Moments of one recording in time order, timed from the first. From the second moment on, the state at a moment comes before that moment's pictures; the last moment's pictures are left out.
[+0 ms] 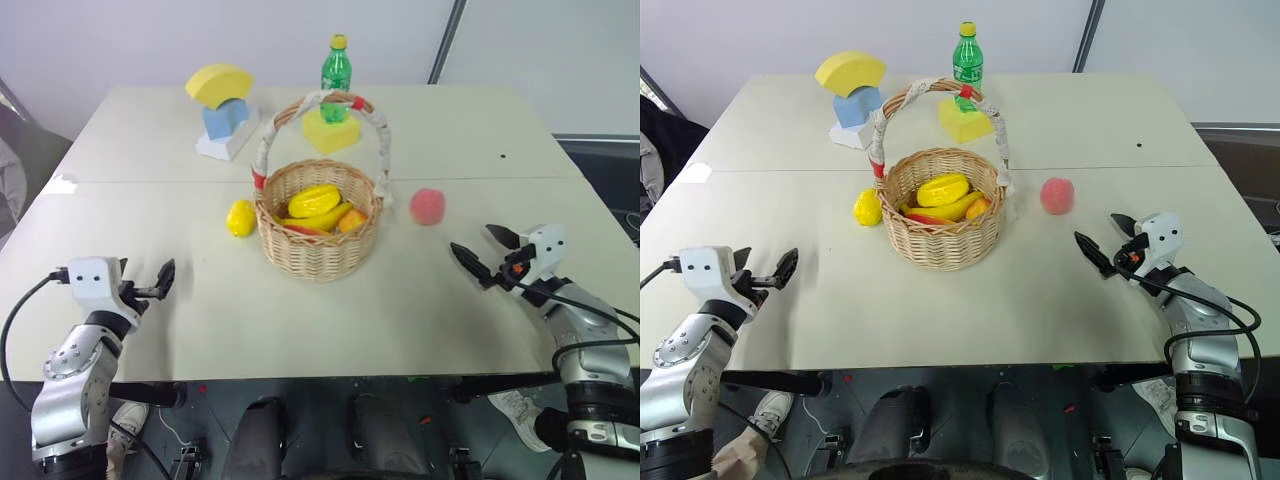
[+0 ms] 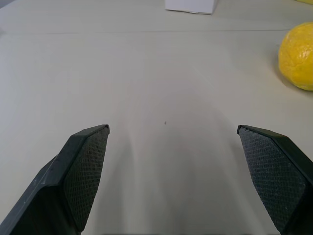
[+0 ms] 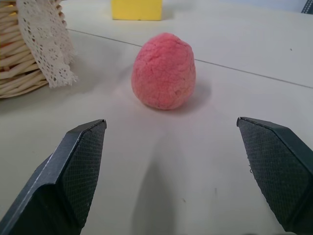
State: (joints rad) left arm 0.06 0.41 0.42 -0.21 -0.36 0.37 -0.30; right arm -0.21 -0.59 -0.29 0.25 0.37 0.04 0.76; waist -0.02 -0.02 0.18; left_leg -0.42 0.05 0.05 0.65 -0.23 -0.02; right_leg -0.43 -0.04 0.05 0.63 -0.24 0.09
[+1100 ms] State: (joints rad) left arm -0.49 0.48 0.13 -0.04 -0.37 0.75 -0.33; right arm -0.18 -0.76 -0.16 -0.49 0.63 0.51 0.88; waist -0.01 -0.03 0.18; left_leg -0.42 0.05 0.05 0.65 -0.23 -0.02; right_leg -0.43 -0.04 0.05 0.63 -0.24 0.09
